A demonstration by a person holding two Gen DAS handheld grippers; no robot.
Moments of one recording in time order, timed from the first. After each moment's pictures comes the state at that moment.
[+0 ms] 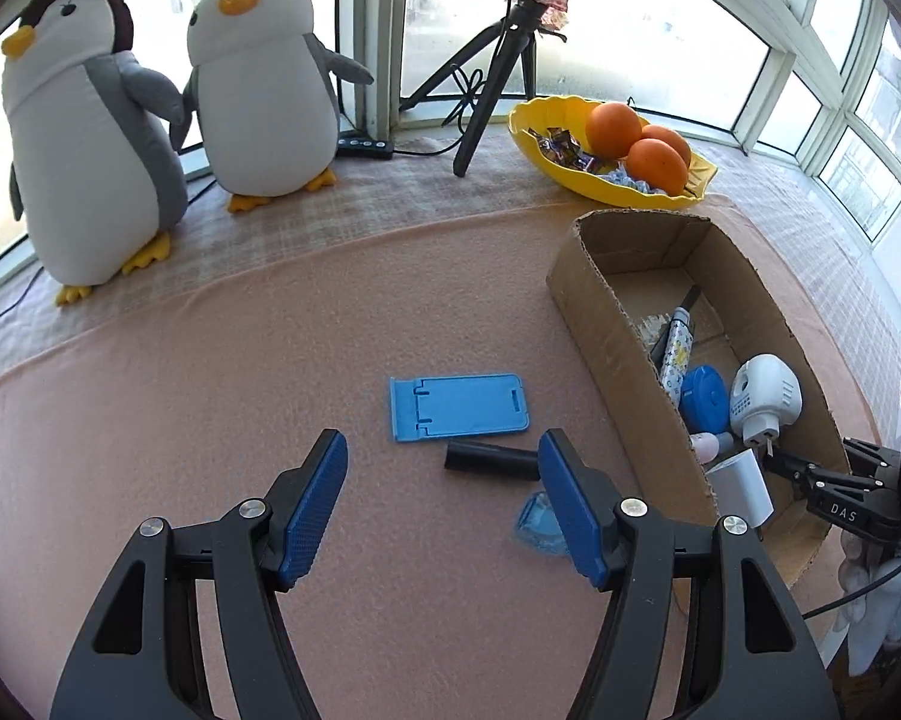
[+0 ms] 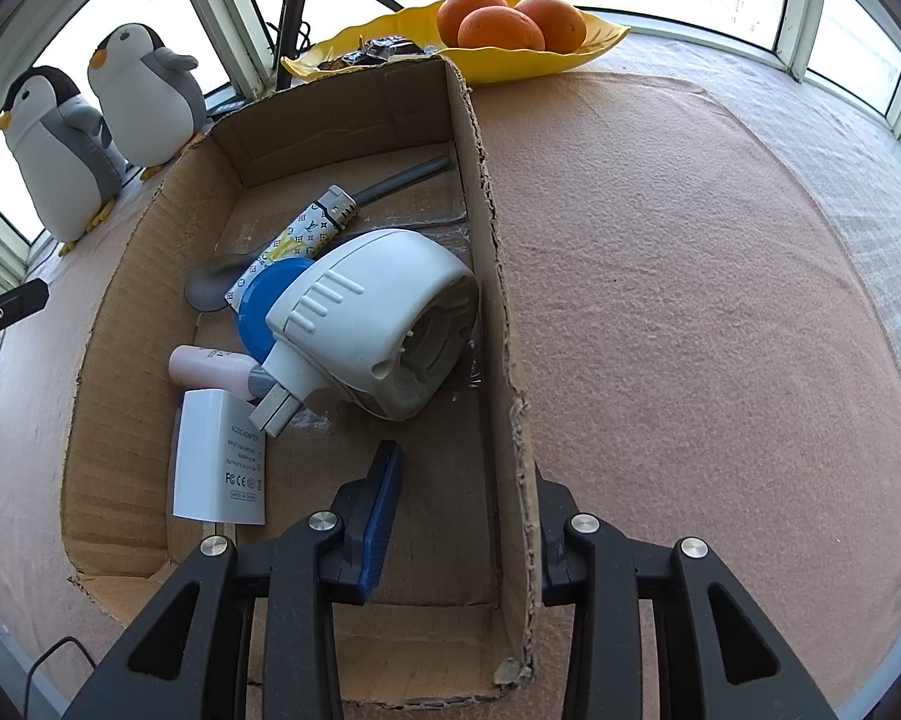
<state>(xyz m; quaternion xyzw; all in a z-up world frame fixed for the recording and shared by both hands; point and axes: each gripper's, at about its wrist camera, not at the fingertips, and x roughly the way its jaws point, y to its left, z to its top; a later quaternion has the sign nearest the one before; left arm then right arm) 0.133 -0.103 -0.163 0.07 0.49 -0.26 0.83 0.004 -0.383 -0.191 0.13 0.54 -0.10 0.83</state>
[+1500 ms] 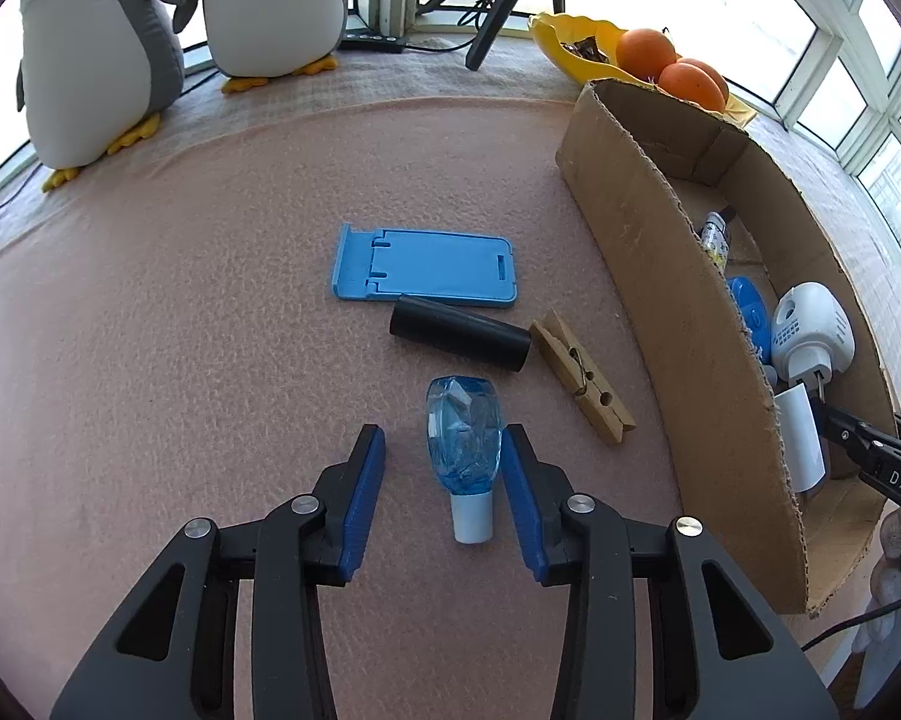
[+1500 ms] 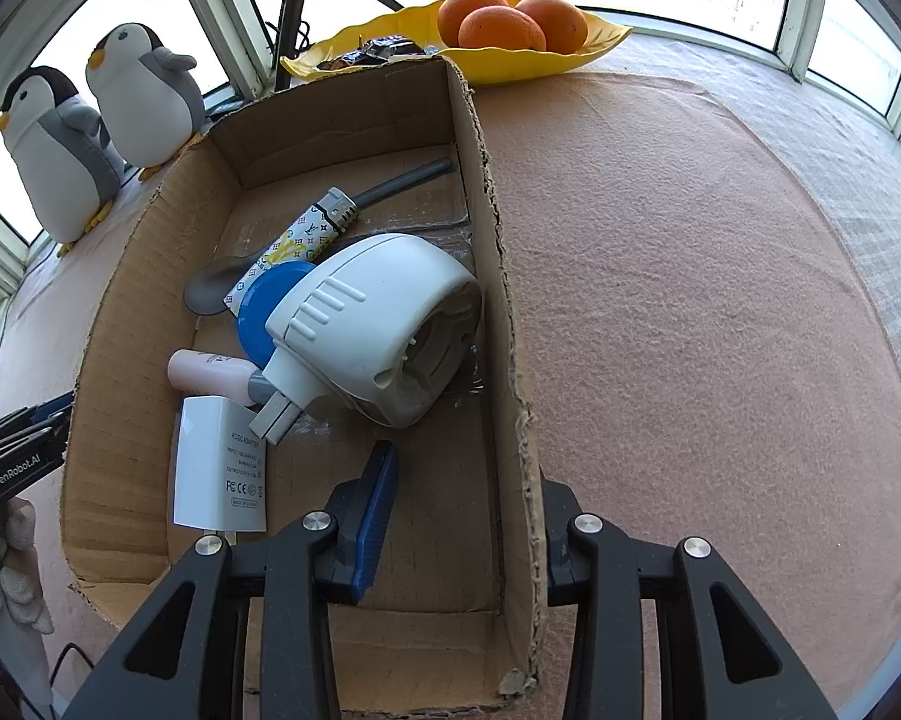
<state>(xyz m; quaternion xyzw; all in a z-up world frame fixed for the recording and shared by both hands) 0.099 -0.122 -0.220 0.06 0.53 -0.22 0.82 0.005 -0.383 -0.194 0.13 0.54 -0.10 0.83</state>
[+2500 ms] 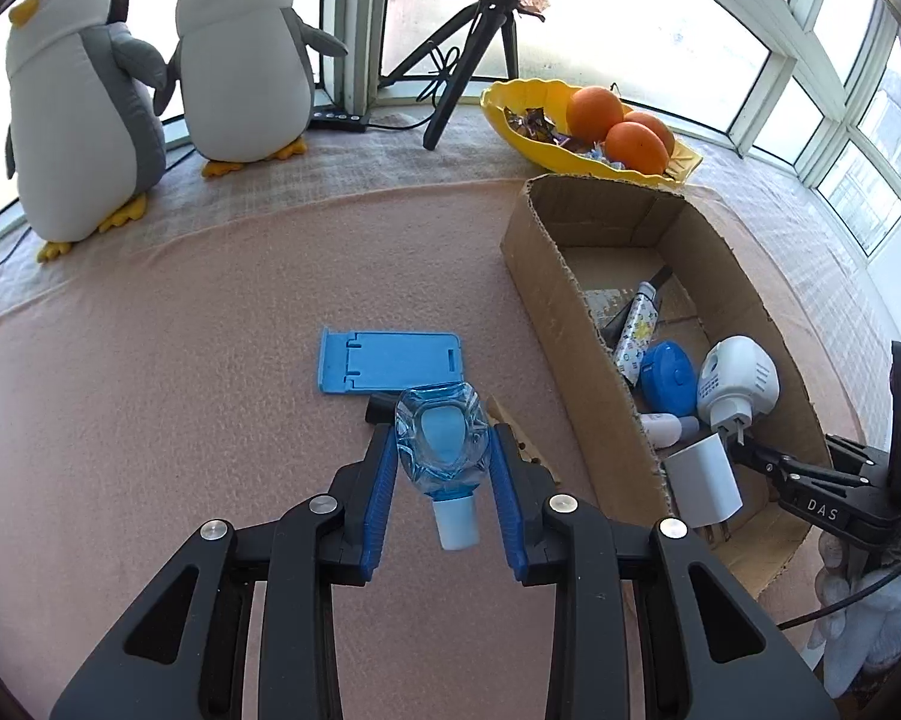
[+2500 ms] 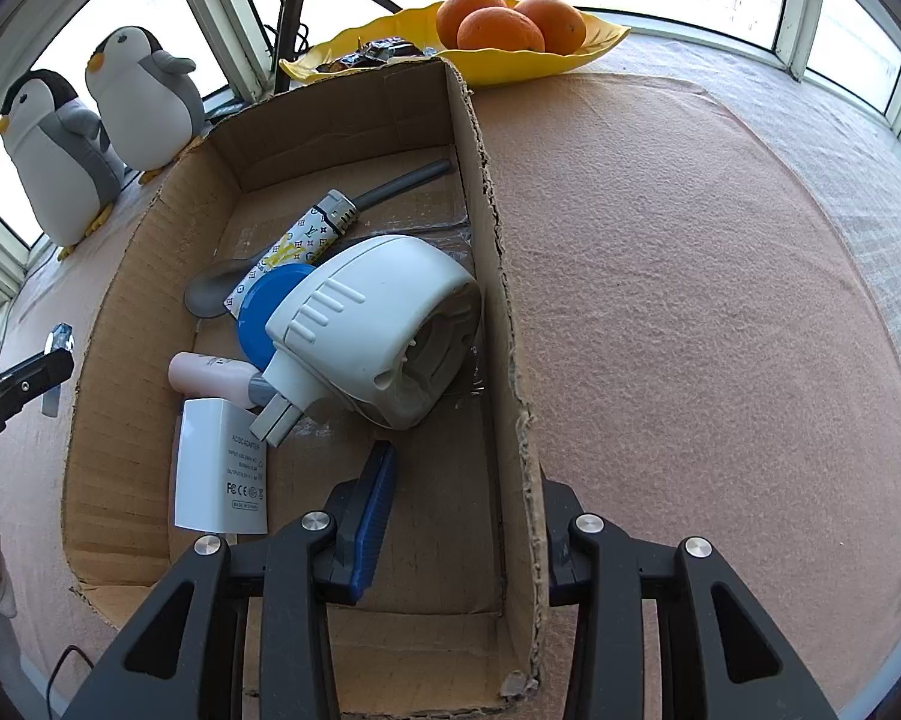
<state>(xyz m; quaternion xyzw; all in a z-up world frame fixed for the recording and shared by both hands) 0.103 -0.129 -0.165 0.05 0.49 -0.27 0.83 0.004 -0.384 -0.193 0.13 0.54 -0.10 0.83</state>
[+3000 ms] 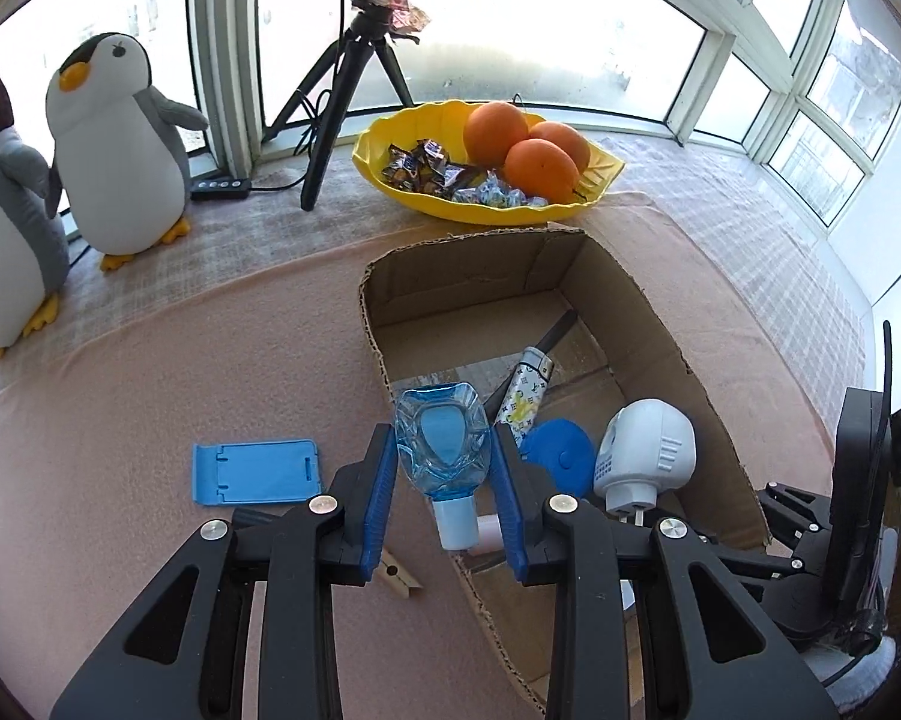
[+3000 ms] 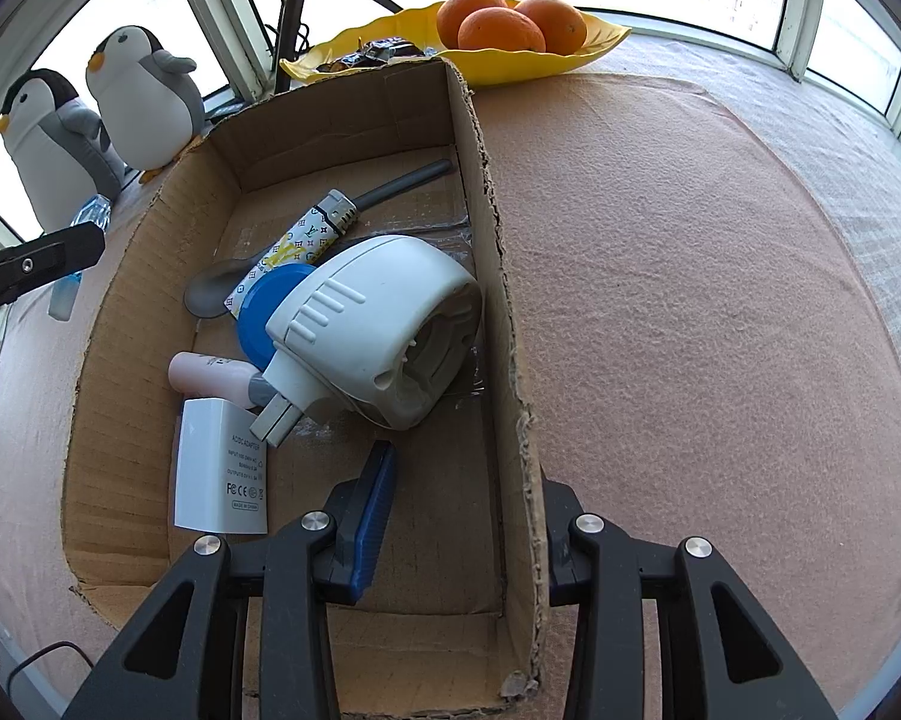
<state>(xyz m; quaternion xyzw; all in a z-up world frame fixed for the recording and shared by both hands) 0.115 -0.209 -0.143 0.07 0.47 -0.32 0.82 0.004 -0.384 -0.193 0.13 0.54 -0.10 0.83</state>
